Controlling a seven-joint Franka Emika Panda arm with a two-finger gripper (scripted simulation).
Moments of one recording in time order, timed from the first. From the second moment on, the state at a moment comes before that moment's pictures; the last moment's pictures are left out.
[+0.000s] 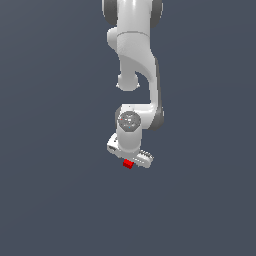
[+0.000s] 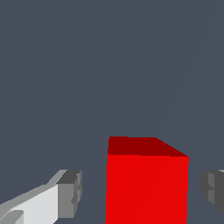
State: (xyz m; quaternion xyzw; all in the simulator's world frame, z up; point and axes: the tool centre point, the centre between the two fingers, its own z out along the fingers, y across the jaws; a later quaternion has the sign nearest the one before) arm 0.040 0.004 0.028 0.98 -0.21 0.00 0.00
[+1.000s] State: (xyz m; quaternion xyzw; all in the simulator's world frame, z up) arm 0.044 0.005 0.021 0.97 -0.22 0.00 0.00
